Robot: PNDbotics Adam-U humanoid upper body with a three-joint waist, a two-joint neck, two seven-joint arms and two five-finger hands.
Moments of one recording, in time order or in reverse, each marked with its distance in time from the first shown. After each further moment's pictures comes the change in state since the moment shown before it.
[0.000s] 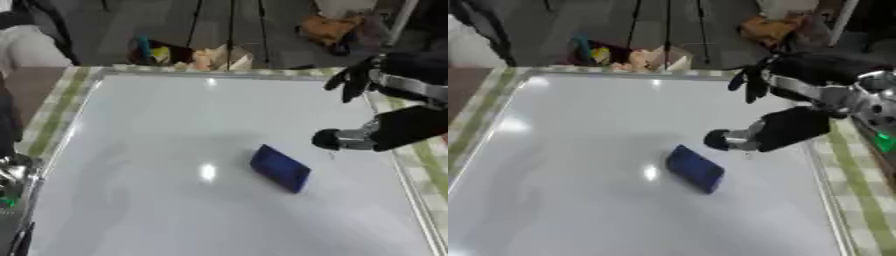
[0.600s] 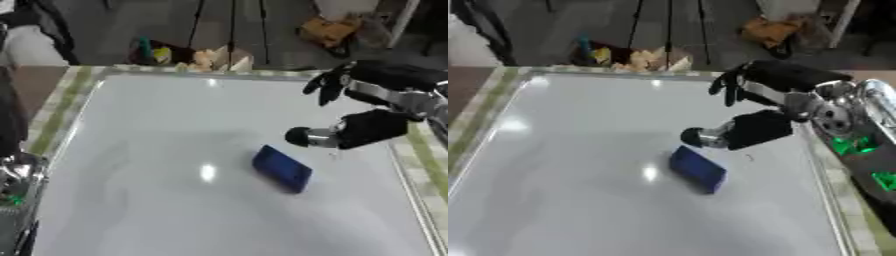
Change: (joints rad) left arm 0.006 0.000 -0.005 0.000 0.000 0.001 -0.004; right arm -0.025 0.096 0.051 0.053 0.074 0.022 -0.022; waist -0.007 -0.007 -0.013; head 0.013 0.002
